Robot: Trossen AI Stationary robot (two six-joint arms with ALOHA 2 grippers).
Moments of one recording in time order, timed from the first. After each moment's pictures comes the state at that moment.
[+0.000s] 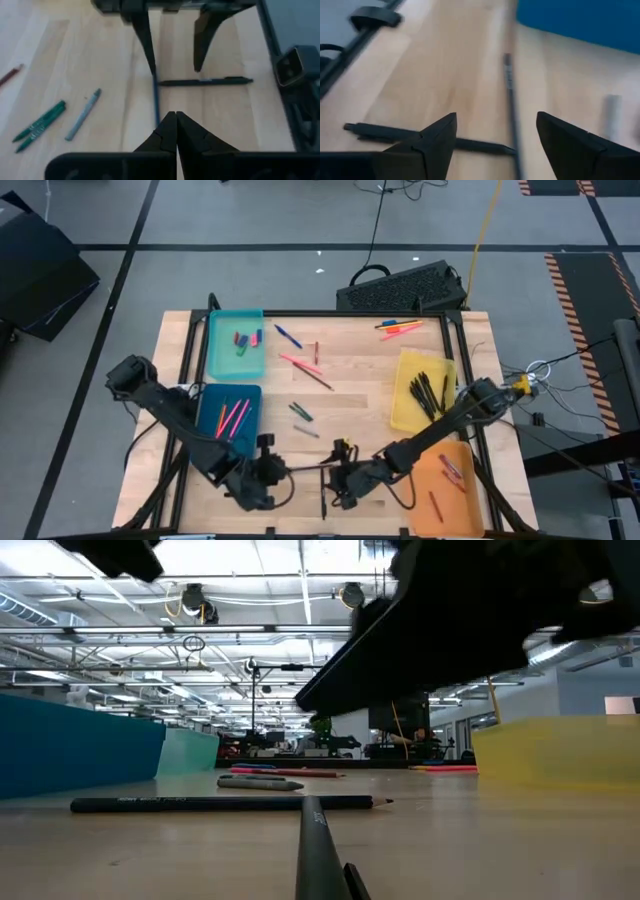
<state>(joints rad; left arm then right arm) -0.72 1.64 1.14 -0.46 -0.51 -0.58 0.55 1.99 1.09 0.24 0.40 0.15</state>
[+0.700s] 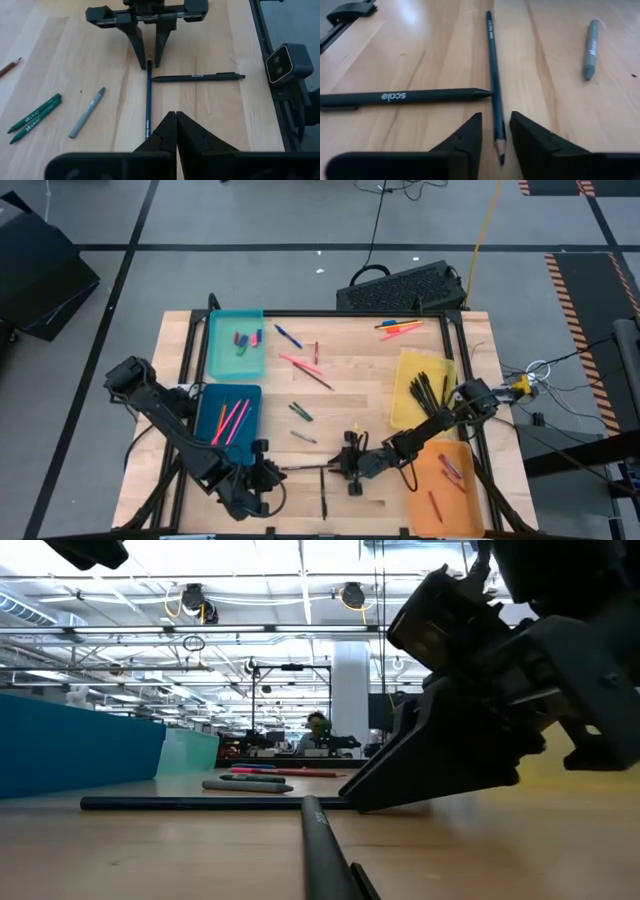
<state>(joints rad) -0.78 1.64 1.14 -0.47 -0.55 -0.64 0.48 2.05 0.79 0.61 0.35 0.30</state>
